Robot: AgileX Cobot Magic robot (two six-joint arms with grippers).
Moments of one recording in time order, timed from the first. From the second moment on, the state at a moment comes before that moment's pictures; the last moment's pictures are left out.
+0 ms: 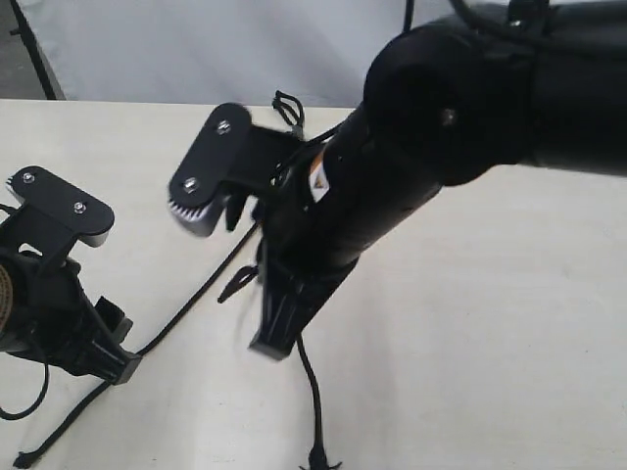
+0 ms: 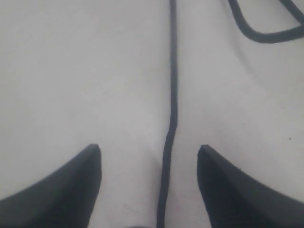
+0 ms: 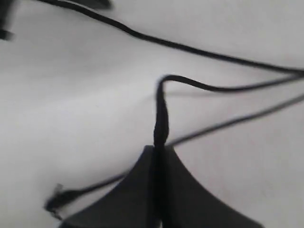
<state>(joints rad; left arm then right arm) -0.54 1.20 -0.50 0.48 0.45 -0.49 0.90 1.57 -1.17 0.04 0.76 -0.44</state>
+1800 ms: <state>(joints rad) -0.58 1.28 -0.56 0.32 0.19 -0.49 0.39 1.29 -0.59 -0.05 0.34 -0.04</state>
